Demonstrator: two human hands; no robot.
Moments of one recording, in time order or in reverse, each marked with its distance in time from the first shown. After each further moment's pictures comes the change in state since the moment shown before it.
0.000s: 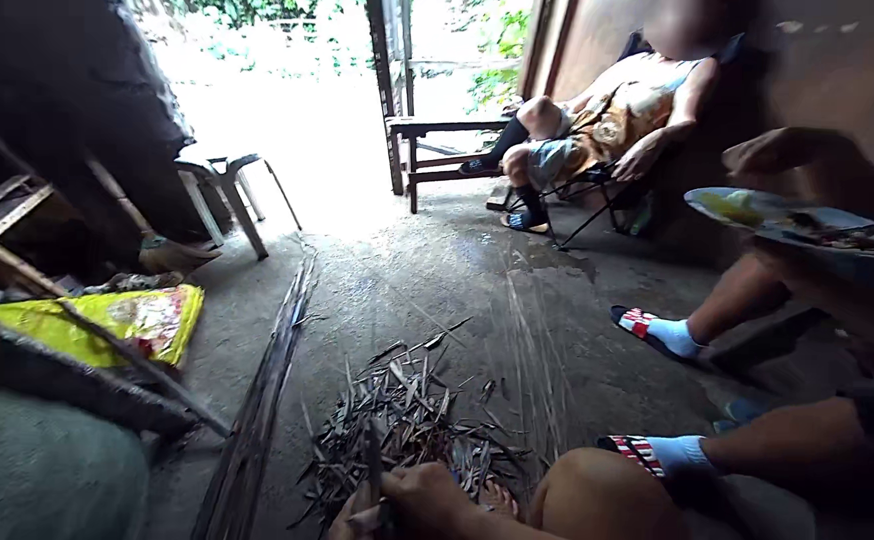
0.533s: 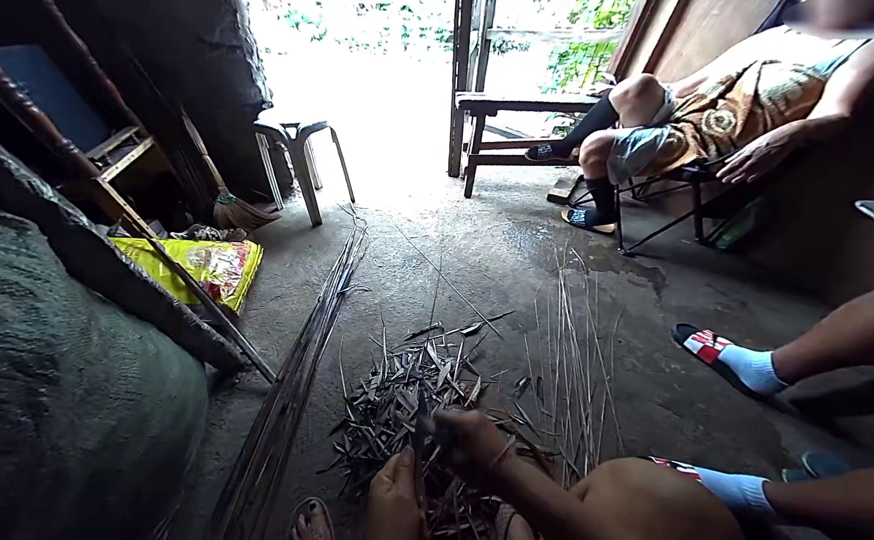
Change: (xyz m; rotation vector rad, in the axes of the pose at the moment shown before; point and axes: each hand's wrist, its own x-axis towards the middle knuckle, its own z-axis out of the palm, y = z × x) left_hand -0.001 -0.001 -0.002 0.033 0.007 -0.021; right_hand 0.015 0.022 -0.022 0.114 0.027 0.120
